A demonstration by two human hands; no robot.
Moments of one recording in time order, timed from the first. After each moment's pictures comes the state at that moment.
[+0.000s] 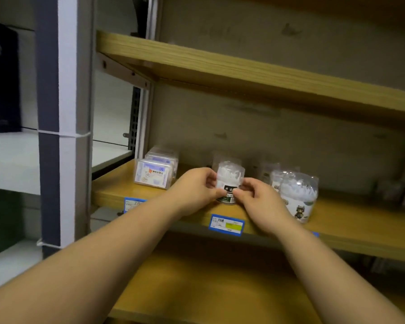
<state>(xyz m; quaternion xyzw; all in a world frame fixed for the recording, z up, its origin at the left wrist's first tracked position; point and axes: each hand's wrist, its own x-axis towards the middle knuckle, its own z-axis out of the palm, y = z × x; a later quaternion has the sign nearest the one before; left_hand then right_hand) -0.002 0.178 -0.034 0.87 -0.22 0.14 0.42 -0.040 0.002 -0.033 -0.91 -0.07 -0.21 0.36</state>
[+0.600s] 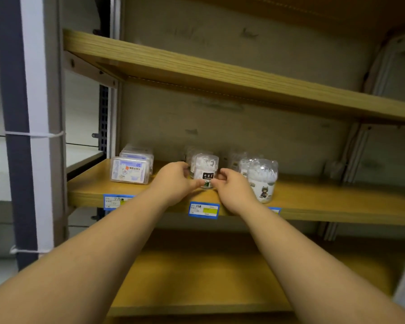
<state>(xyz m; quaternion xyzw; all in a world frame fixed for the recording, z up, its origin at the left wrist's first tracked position) -0.015 0.174 -0.033 0.89 -0.16 0.16 0.40 -0.055 0.017 -0.031 -0.91 0.03 -0.22 0.35</state>
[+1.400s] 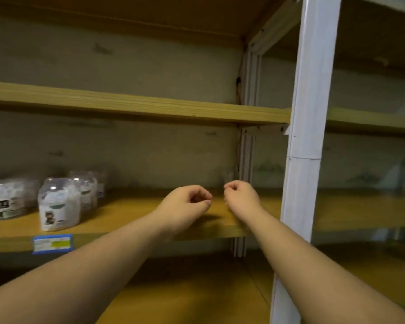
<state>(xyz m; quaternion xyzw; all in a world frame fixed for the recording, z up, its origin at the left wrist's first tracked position) -0.130 -0.251 0.001 0.84 -0.30 0.07 0.45 -0.124 -0.426 0.000 -0.86 0.11 -0.26 0.43</state>
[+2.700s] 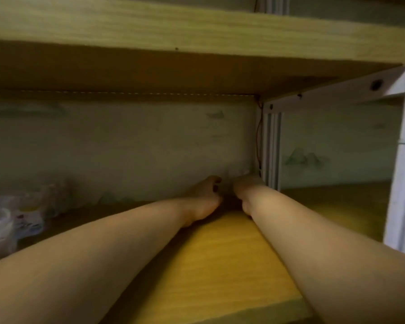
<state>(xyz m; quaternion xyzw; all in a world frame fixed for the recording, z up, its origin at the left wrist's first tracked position) 0.096 -0.357 -0.012 0.88 -0.27 0.01 0.39 0.050 -0.462 0.013 -0.81 0.17 -0.15 0.55</state>
